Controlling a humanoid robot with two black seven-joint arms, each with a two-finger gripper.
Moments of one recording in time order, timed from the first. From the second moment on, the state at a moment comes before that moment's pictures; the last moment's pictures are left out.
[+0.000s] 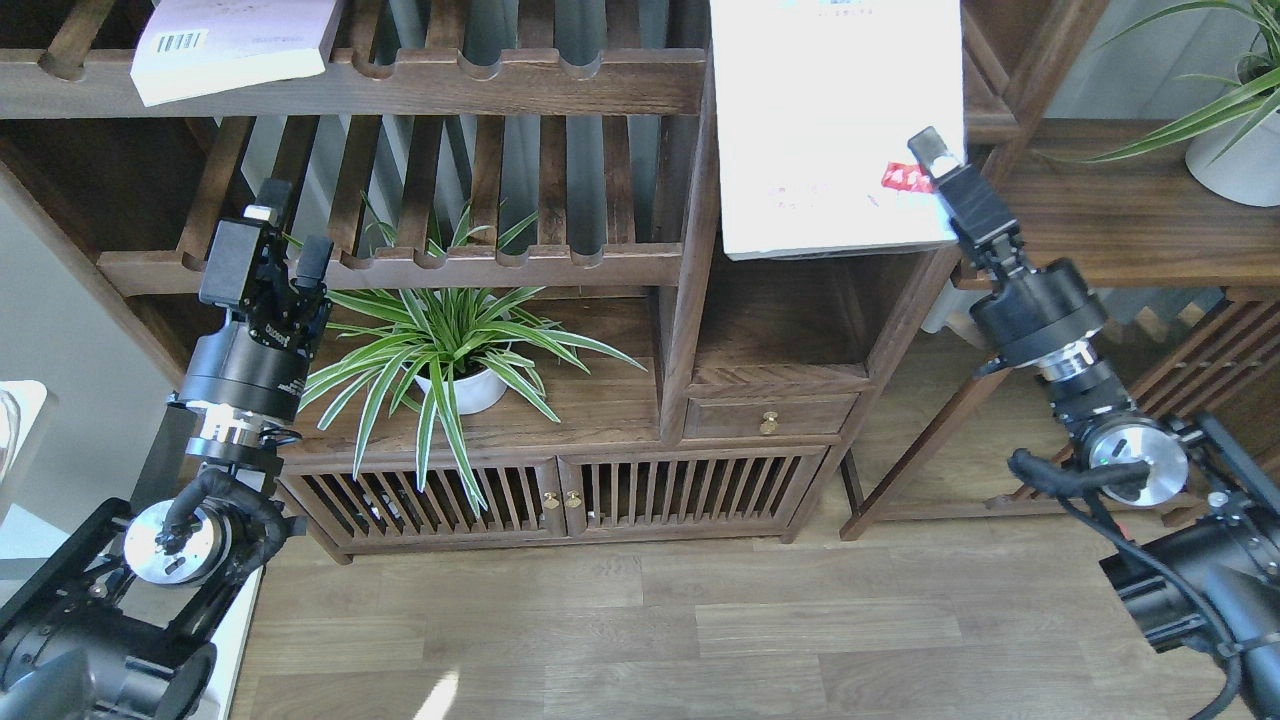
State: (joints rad) left arm -0.23 0.18 -1.17 -1.28 -0.32 -0.49 -0.12; right arm 0.25 -0.43 1.33 1.30 0.02 0.58 0.06
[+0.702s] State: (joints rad) left arm -0.24 0.17 -1.15 -1.28 -0.31 -0.49 -0.12; right arm 0.50 -0.48 1.36 1.26 0.06 0.58 0.06
